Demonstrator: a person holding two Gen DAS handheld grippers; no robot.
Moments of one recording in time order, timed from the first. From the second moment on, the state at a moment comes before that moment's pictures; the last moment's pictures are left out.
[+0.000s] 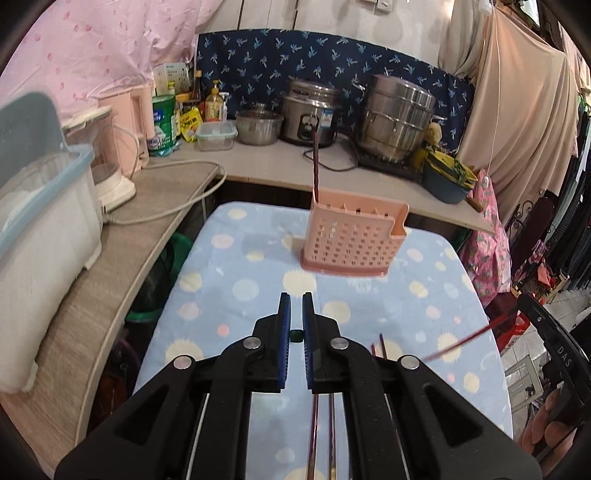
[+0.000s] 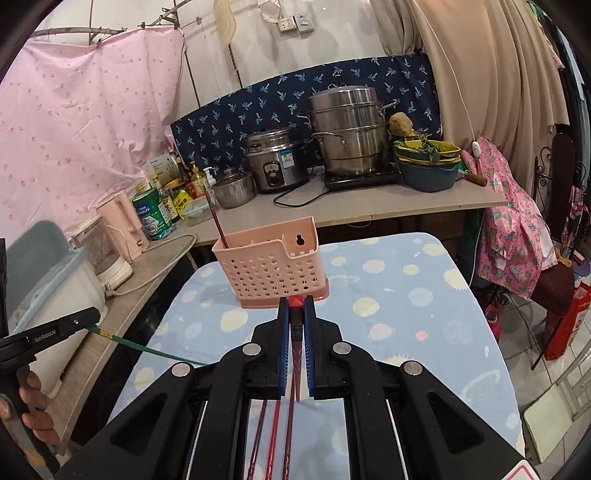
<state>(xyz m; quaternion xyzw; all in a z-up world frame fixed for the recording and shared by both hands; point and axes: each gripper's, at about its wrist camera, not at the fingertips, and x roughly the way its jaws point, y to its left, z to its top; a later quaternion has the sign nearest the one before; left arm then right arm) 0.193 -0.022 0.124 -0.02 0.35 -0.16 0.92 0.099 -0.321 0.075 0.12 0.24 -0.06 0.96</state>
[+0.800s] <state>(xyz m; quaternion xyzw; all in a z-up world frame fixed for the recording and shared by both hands) 0.321 -0.074 0.264 -0.10 0.21 -0.20 0.95 0.250 -0.353 0.200 0.18 0.10 -0.03 0.98</state>
